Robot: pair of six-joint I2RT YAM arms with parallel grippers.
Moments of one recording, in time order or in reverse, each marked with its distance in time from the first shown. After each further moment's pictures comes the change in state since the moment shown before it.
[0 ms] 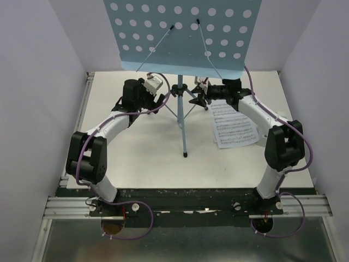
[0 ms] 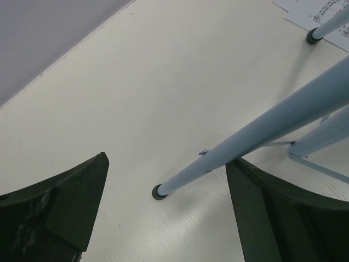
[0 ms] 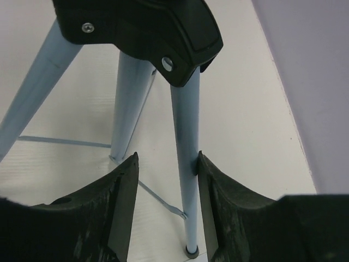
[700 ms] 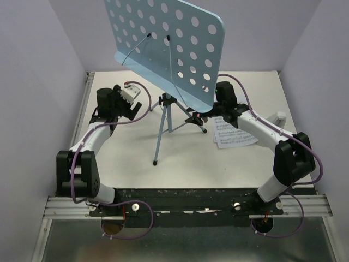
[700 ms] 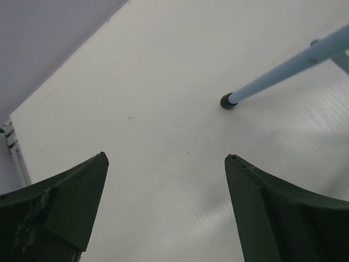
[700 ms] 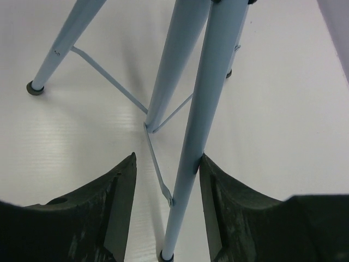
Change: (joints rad) left arm 0.211 -0.119 -0.133 -0.029 0.097 0.172; right arm 0.133 -0.200 -0.272 0.026 0.078 0.056
